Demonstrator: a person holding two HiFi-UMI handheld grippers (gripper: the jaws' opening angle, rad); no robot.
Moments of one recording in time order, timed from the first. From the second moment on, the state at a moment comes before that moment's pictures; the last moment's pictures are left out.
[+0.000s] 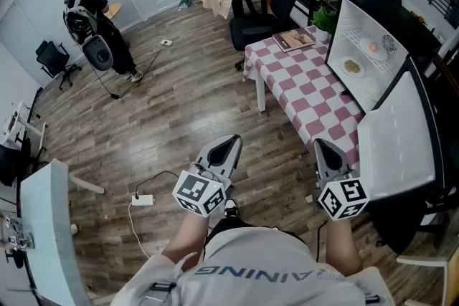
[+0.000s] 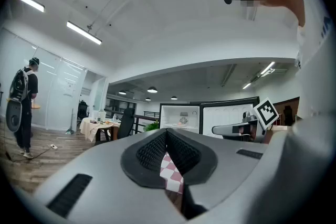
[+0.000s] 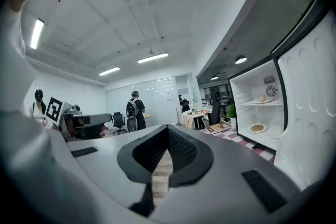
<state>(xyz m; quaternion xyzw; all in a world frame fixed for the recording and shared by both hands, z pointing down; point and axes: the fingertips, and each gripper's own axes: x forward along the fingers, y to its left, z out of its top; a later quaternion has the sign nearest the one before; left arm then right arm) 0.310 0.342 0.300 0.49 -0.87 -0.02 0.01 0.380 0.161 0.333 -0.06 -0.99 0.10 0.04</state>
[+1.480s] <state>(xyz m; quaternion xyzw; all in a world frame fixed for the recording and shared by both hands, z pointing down) 0.176 0.383 0.310 0.53 -0.85 -0.02 0.02 0.250 0.226 0.341 -0.08 -0.99 0.12 0.05</state>
